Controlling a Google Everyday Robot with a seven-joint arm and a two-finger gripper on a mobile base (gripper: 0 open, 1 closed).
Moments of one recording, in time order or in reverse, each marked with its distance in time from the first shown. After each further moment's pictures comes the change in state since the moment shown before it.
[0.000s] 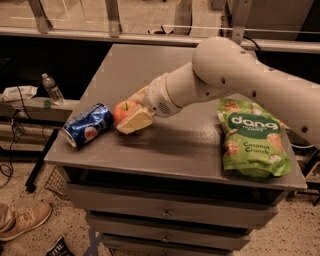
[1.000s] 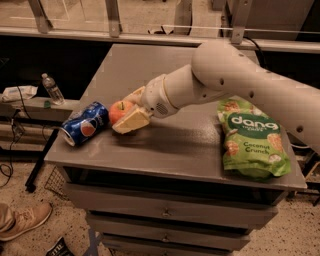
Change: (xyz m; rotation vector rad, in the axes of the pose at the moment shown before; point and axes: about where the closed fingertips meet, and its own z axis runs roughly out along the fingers) arm -0.008 0.003 0.008 -0.029 -0.058 -0.005
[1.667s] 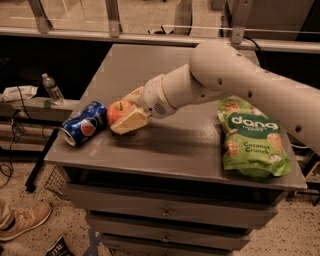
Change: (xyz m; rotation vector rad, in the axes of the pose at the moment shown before) arm -0.002 0.002 0.003 -0.006 0.000 -0.004
